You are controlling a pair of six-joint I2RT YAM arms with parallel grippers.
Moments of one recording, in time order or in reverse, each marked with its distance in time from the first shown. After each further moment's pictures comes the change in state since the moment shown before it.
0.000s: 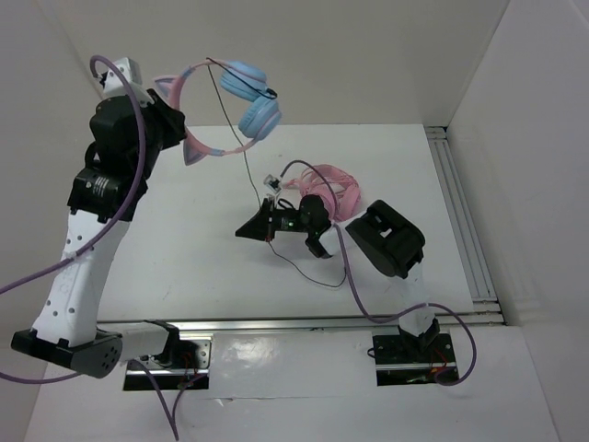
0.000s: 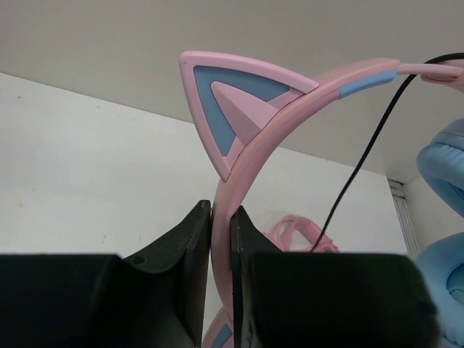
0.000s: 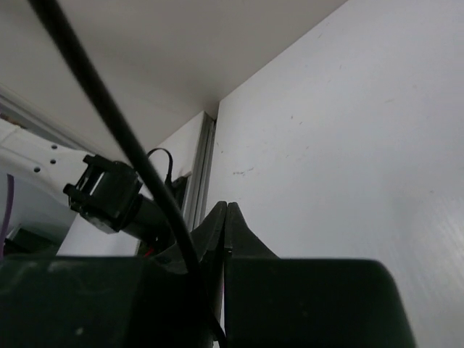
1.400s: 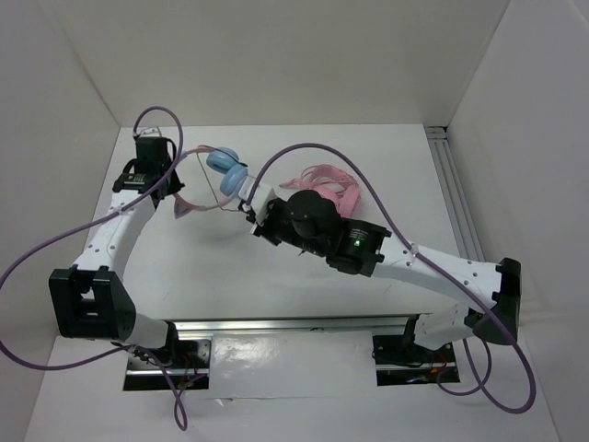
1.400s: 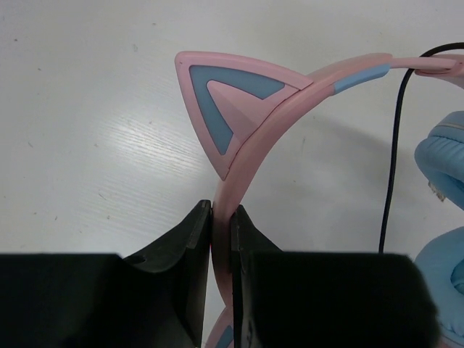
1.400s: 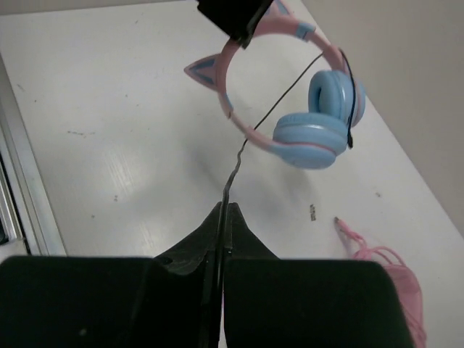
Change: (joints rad) left arm 0.279 0.186 -0.463 0.081 0.010 0.093; right arm 0.433 -0.742 0.282 -1.441 0.938 -1.059
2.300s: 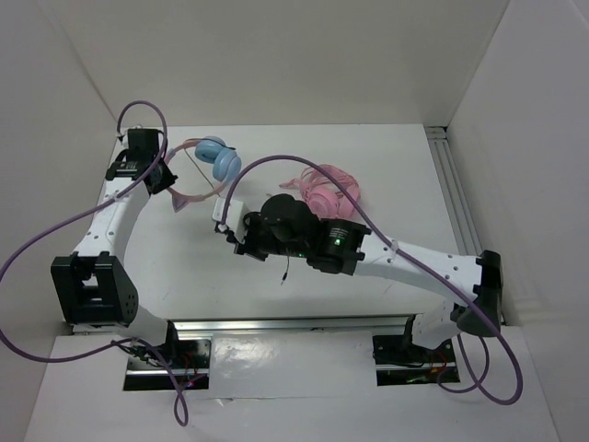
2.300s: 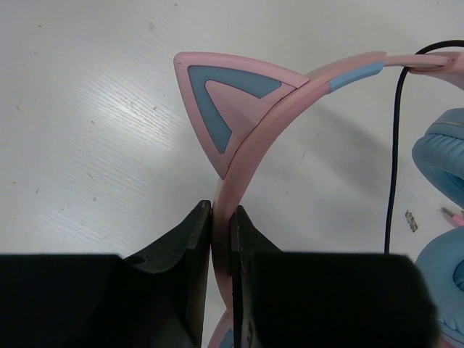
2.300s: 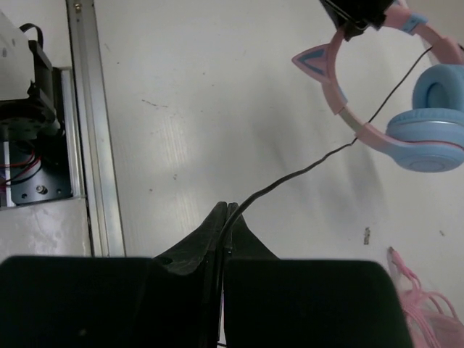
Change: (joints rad) left arm 0.032 0.087 0.114 -0.126 0.013 -0.163; right arm 0.052 0.085 0.139 -0.152 -0.143 -0.040
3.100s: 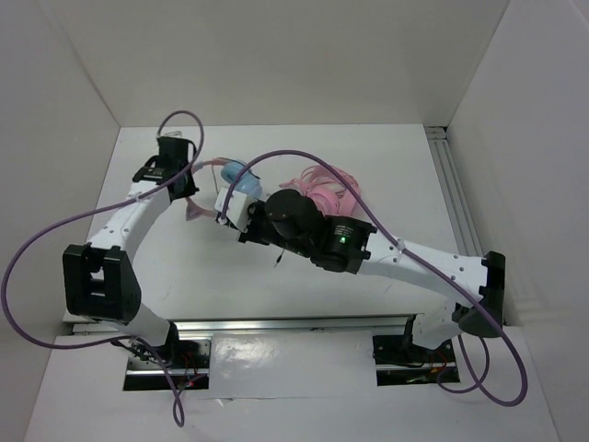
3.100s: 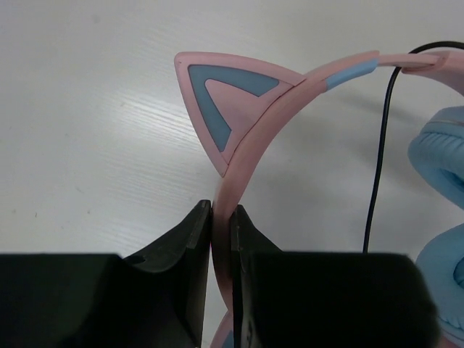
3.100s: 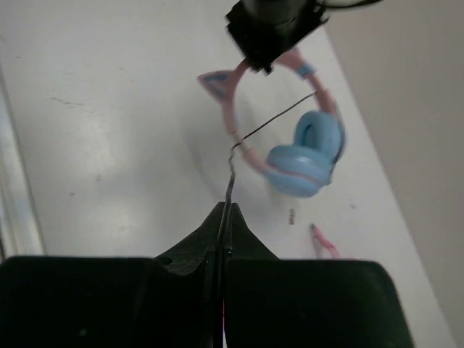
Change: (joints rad) left arm -0.072 0.031 -0.071 0.063 -0.039 0.138; right arm 0.002 0.016 0.041 -0.001 0.162 -0.111
